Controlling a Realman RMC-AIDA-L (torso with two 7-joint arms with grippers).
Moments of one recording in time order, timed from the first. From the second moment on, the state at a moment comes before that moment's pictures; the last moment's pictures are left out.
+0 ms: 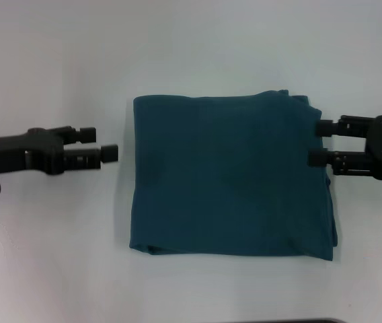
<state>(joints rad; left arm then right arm) -0.45 -2.07 -2.54 -0.71 -1.01 1.67 -1.70 0.40 2.03 2.59 0.68 -2.09 1.82 -1.69</state>
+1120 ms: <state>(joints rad) -0.45 -2.09 -2.57 -0.72 -1.04 1.78 -1.52 0.43 2.03 2.55 0.69 -2.09 1.84 -1.68</state>
